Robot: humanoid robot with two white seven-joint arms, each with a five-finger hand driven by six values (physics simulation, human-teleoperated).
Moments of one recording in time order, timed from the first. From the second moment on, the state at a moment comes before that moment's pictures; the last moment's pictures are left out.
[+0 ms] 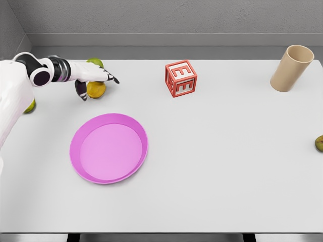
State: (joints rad) left arm -1.02 0.37 -0.70 -0.70 -0.83 -0.61 -0.61; right arm 0.03 0.00 -0.03 0.06 0.15 -0.27 -0.03
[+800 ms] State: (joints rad) left arm -1.03 0.35 -0.70 -0.68 -0.84 -0.61 -0.61; right arm 0.03 0.00 -0.03 0.06 0.15 -0.27 -0.03
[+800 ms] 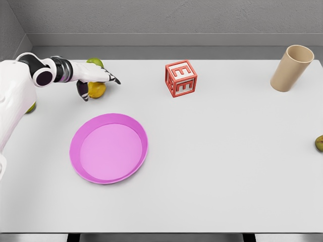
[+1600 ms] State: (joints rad) left arm -1.04 0.35 -0.70 -0.65 -0.84 -0.61 -0.61; right arm 0.03 0.00 -0.03 0.06 0.15 -0.27 -0.03
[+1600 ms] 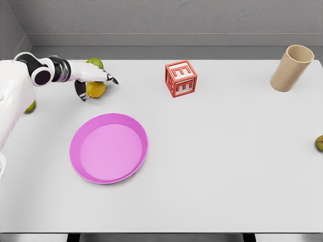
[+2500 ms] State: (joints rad) left arm -1.03 0.35 -0.71 -0.63 -0.85 -0.61 -0.61; right arm 0.03 0.00 -0.03 0.06 0.15 -0.27 -0.03
